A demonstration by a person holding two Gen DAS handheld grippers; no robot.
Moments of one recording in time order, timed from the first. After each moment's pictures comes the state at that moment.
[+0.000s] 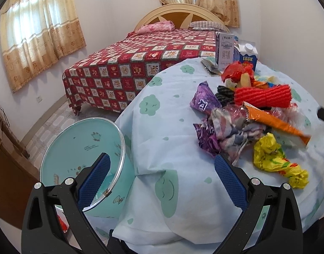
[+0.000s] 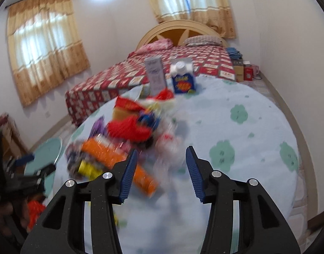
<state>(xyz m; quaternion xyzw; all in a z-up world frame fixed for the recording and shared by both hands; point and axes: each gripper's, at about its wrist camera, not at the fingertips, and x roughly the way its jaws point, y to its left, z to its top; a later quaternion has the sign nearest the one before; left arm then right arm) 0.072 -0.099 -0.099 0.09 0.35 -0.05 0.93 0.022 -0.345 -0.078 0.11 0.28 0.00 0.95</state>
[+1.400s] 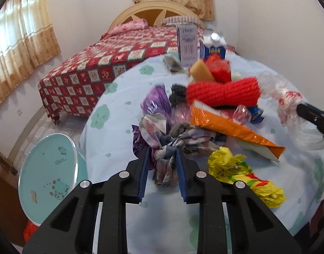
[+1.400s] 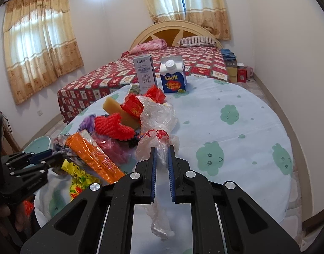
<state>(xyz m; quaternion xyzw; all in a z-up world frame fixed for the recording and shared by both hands) 0.082 -0.159 -0.102 0.12 0.36 -0.13 0.92 0.020 -0.353 -0.087 0.09 0.28 -0.02 0.96</state>
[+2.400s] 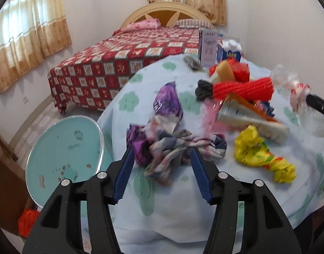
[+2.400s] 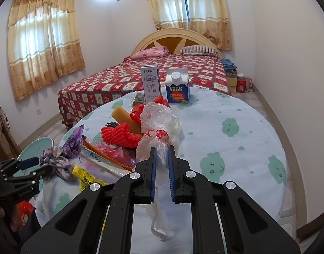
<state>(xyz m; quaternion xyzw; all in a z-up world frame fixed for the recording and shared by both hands) 0.071 -0.110 -0.110 0.08 0.37 -0.10 0.92 0.018 -0.333 -0.075 0.06 0.26 -0.02 0.96</state>
